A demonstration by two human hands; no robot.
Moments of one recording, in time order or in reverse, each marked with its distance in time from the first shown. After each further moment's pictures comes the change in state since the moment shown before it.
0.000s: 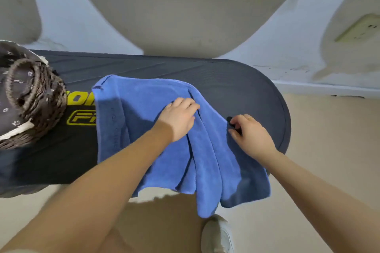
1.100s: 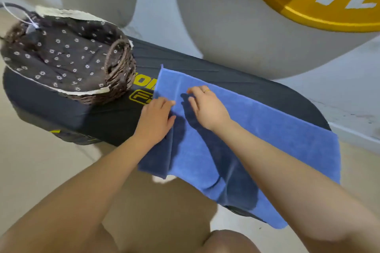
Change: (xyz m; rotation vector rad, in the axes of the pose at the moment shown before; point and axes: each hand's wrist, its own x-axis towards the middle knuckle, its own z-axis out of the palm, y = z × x) left_hand -0.104 -0.068 -0.022 -0.082 0.246 -0.542; right_hand 0.059 -0.172 0.031 0.044 -0.106 -0.610
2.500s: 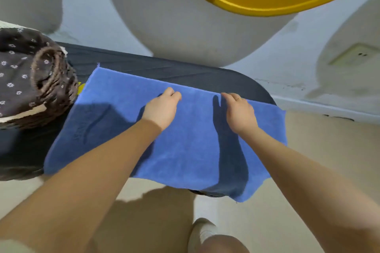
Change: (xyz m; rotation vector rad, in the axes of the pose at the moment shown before) left_hand 0.046 0.085 0.012 0.052 -0.176 0.245; right_hand -0.092 0.105 -0.047 -0.265 0.155 0.493
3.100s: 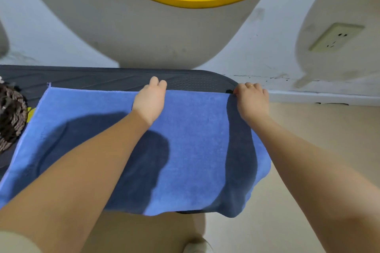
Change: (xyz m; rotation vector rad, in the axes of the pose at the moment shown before) left_hand 0.089 0.044 0.028 0.082 0.138 0.024; right_hand 0.043 0.109 -0.010 -0.104 0.146 0.210
